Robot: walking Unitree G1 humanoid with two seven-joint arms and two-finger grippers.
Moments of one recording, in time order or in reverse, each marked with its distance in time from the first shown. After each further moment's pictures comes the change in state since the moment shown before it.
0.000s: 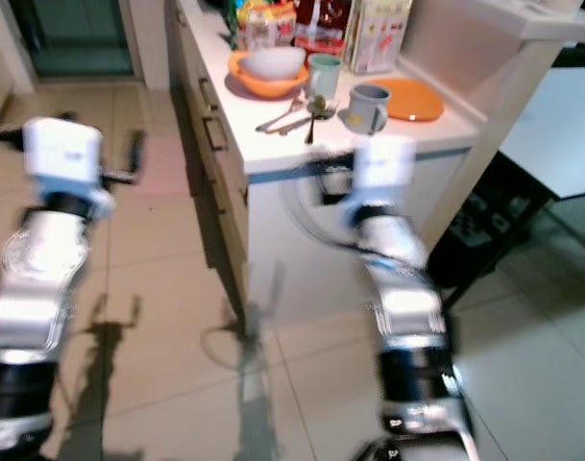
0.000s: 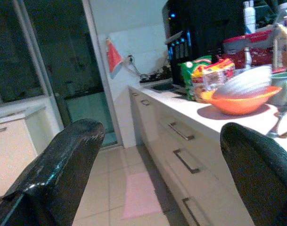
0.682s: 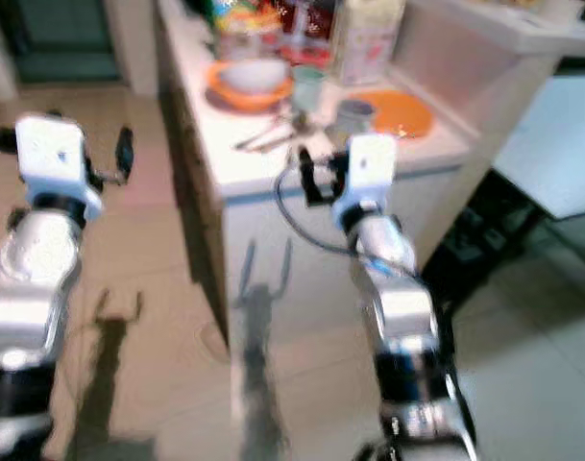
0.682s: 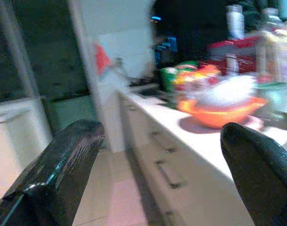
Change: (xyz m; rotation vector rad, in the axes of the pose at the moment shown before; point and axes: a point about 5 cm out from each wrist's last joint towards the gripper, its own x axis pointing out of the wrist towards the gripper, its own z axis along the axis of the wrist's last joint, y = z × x) left arm -0.002 -0.013 0.001 -0.033 -0.003 -0.043; right arm -0.005 -0.012 -0.002 -0.017 0.007 -0.025
